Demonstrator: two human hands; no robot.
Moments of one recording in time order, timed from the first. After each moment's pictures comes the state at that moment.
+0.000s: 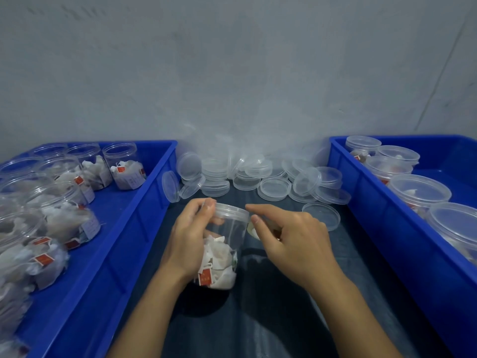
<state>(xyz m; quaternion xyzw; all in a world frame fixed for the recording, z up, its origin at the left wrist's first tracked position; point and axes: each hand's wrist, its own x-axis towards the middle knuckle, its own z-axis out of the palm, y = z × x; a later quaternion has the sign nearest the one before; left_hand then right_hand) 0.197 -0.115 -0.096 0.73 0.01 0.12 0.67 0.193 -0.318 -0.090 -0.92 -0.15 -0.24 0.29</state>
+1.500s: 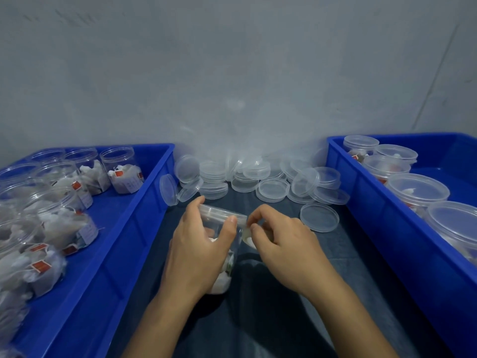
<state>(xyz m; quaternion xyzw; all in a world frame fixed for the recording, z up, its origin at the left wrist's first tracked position) 0.181 -0.132 -0.096 0.88 0.03 0.21 0.44 0.189 -0.314 -0.085 -0.92 -0.14 -0.11 0.35</state>
